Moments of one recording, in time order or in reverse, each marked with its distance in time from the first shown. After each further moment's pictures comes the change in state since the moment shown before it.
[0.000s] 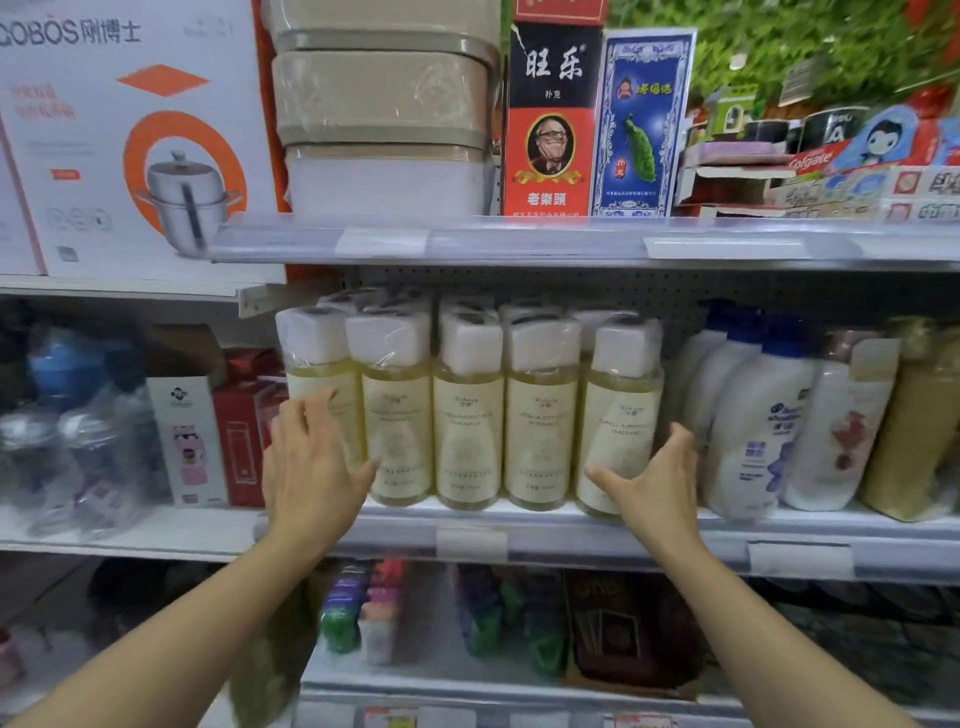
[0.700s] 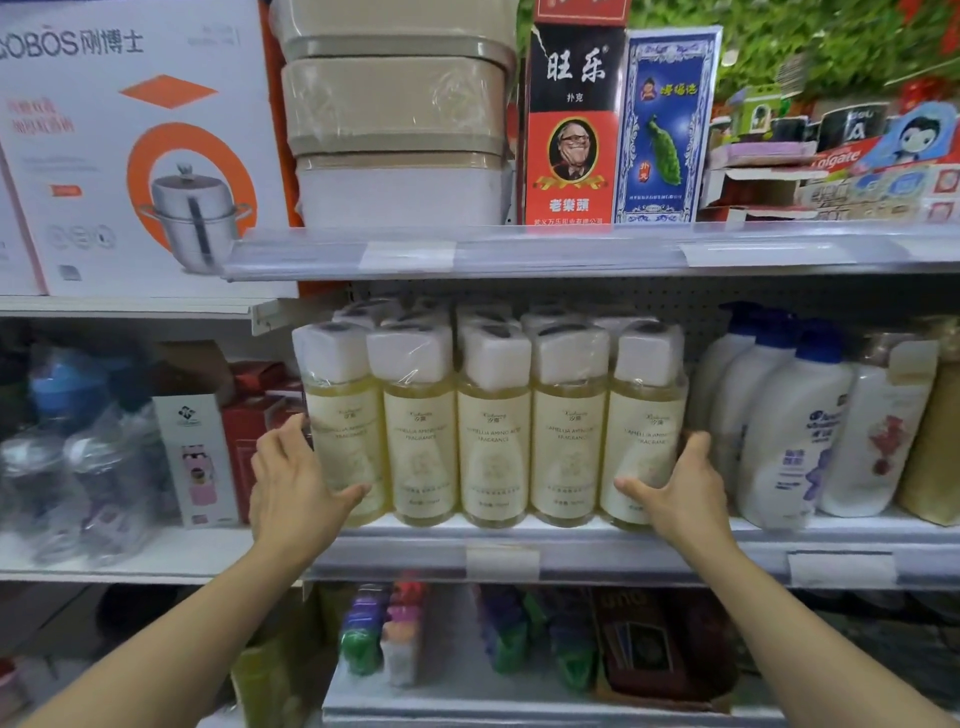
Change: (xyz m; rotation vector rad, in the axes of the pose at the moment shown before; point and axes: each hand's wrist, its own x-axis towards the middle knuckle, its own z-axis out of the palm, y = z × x) left_hand 0.026 -0.052 0.012 -0.076 -0.152 -0.202; right_hand 0.012 -0.002 0.011 -0.108 -0.028 0.000
